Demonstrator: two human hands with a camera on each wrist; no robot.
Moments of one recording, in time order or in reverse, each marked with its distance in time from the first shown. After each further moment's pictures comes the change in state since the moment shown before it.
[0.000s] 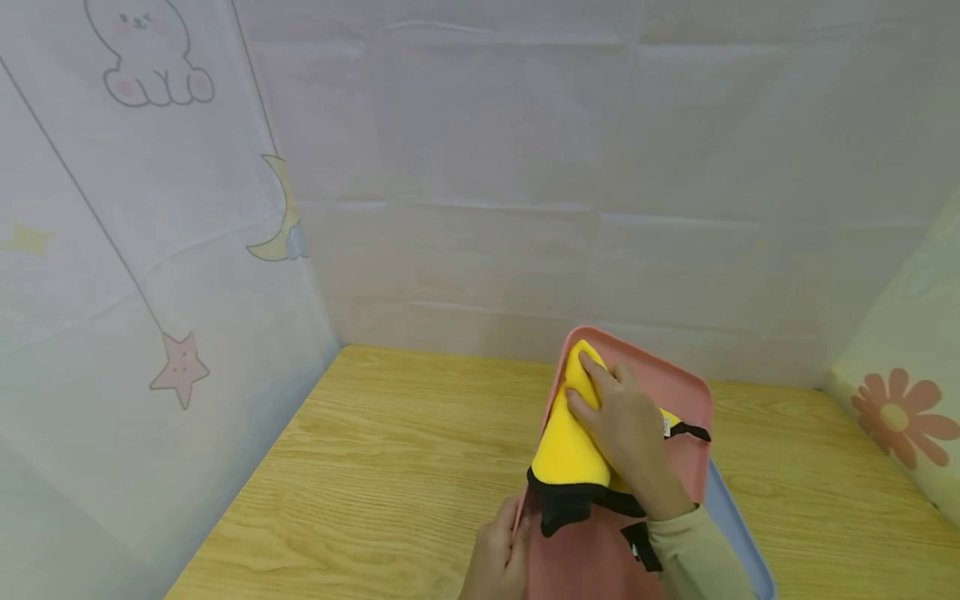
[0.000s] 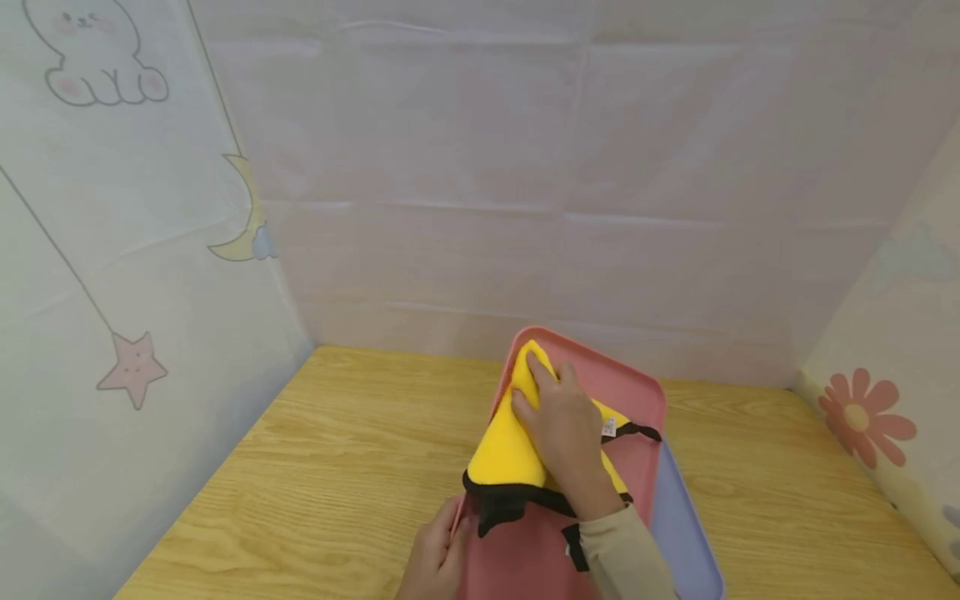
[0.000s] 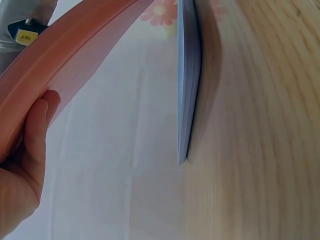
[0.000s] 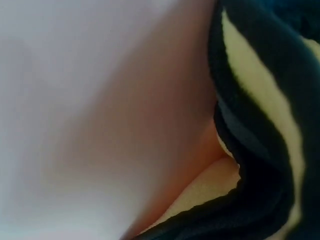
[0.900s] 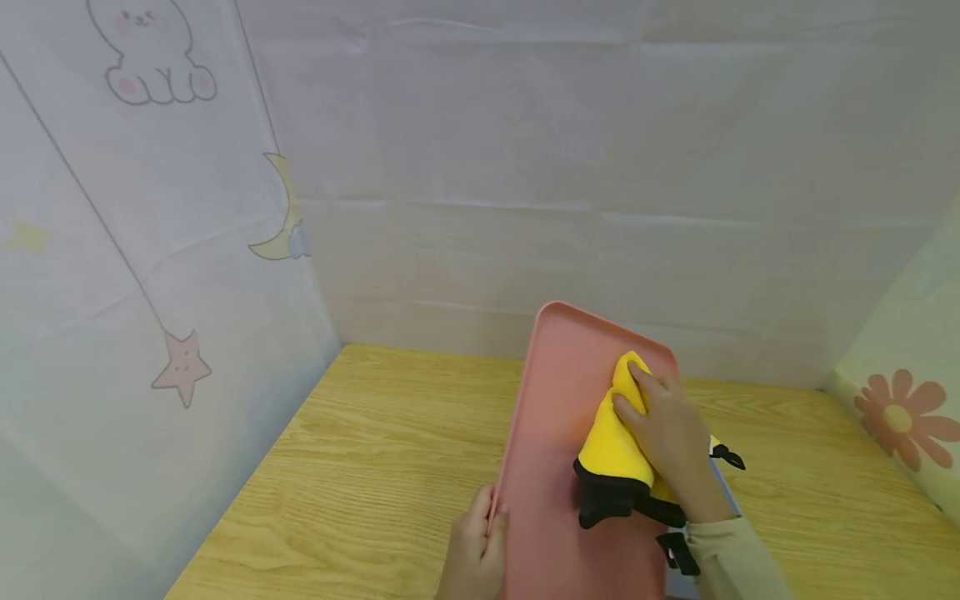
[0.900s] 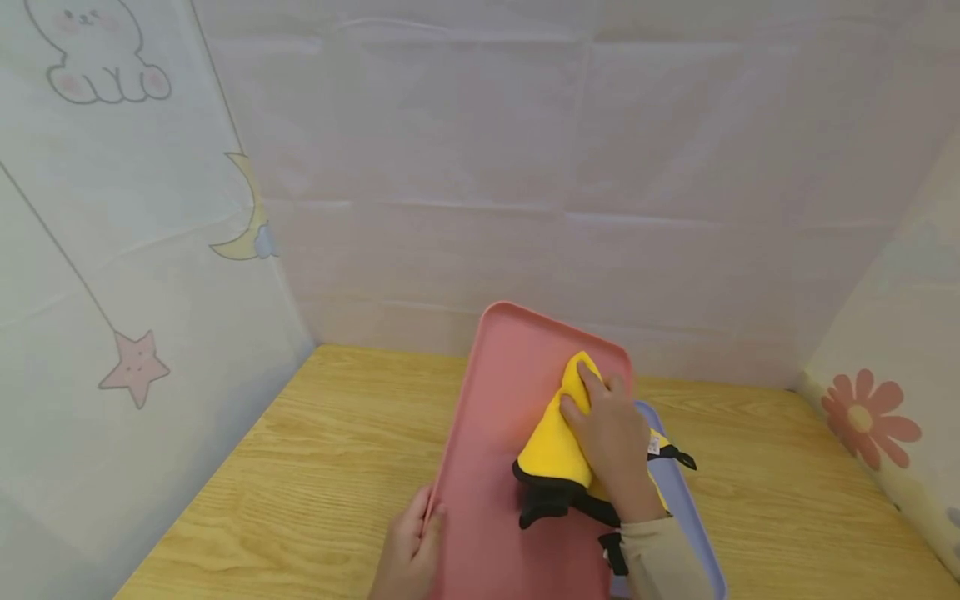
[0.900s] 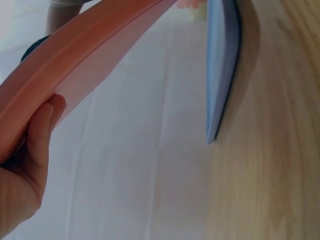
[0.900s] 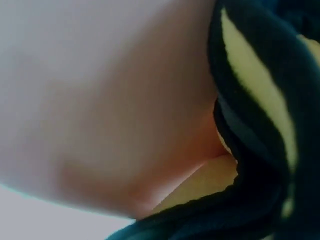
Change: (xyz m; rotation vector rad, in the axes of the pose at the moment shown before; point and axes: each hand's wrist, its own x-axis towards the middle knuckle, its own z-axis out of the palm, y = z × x) left_hand 0.003 0.003 -0.016 0.077 0.215 0.179; right_hand -0.006 0.045 -0.013 -0.077 -0.082 0.115
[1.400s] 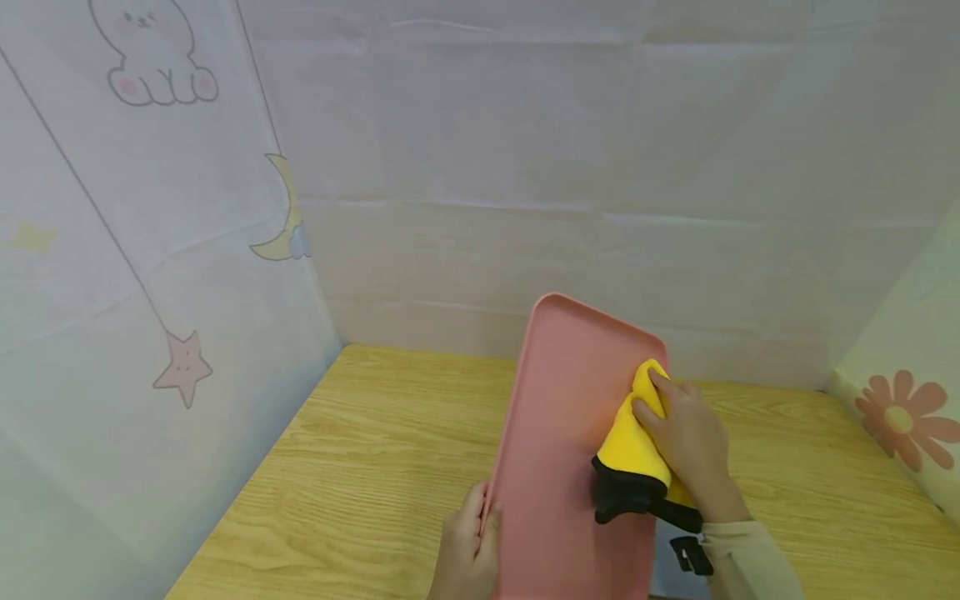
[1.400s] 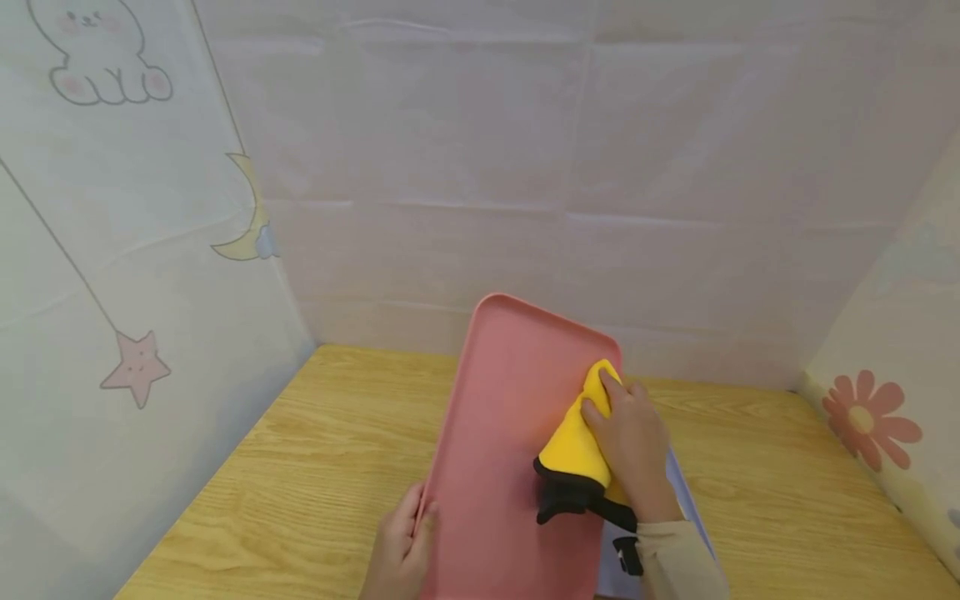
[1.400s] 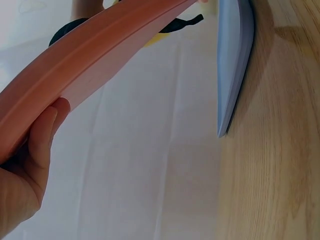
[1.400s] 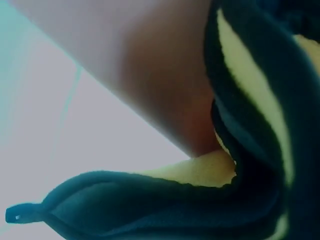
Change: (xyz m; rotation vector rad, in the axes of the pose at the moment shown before) left_hand 0.006 0.006 -0.007 0.018 0.041 0.079; right_hand 0.000 0.023 -0.001 -0.019 -0.030 0.040
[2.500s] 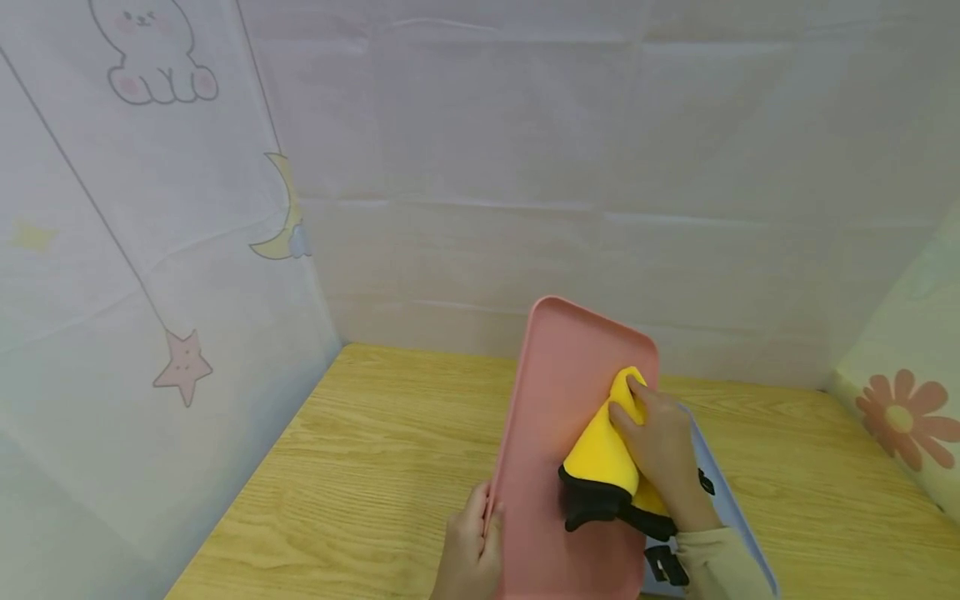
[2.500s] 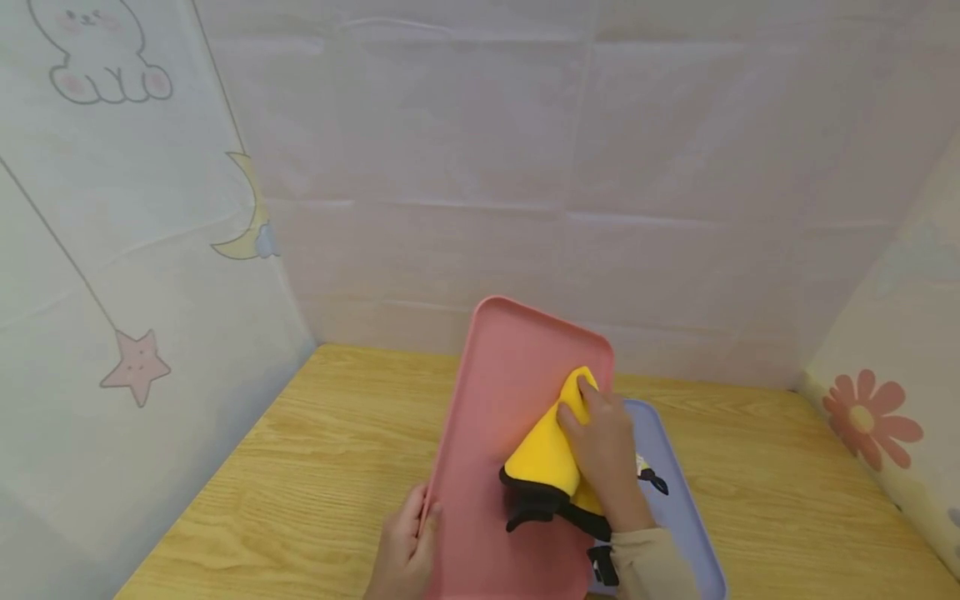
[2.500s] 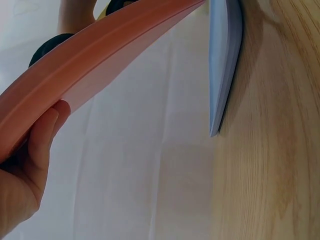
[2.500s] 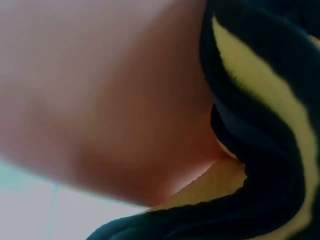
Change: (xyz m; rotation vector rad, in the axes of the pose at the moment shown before) left_hand -0.003 -0.006 0.003 0.059 0.018 0.019; right_hand -0.005 -0.018 0.022 0.217 0.037 -0.008
